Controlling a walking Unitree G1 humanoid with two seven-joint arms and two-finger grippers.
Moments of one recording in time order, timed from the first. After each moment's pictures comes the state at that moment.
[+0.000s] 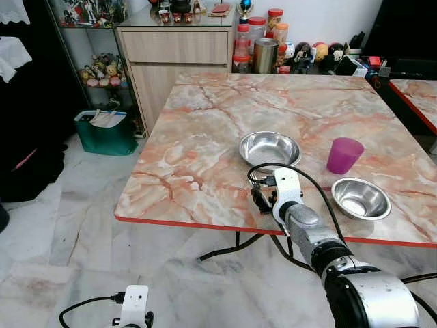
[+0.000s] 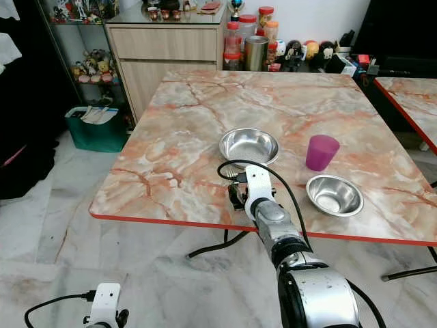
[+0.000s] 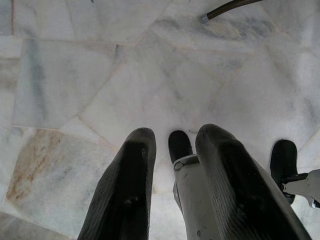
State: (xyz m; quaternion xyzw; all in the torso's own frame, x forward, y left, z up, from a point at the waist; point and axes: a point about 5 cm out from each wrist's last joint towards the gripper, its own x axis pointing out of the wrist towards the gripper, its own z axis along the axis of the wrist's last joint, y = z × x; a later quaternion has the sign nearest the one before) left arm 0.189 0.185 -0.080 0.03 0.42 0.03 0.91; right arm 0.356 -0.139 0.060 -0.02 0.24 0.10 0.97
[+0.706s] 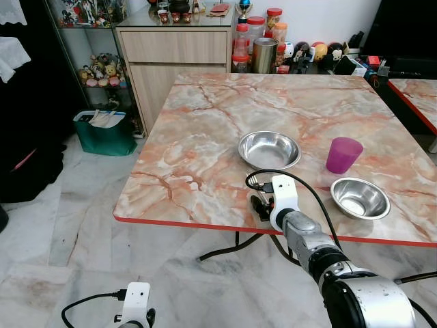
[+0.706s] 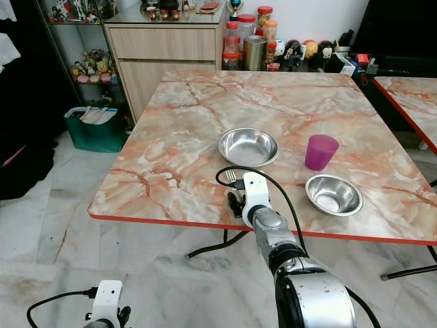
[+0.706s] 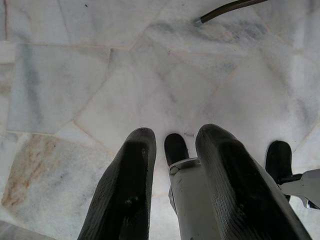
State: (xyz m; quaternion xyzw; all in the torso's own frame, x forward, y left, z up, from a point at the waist) left arm 0.193 0.183 -0.078 0.02 0.42 0.02 0.91; right arm 0.351 -0.136 0.053 -0.02 0.24 0.10 0.96
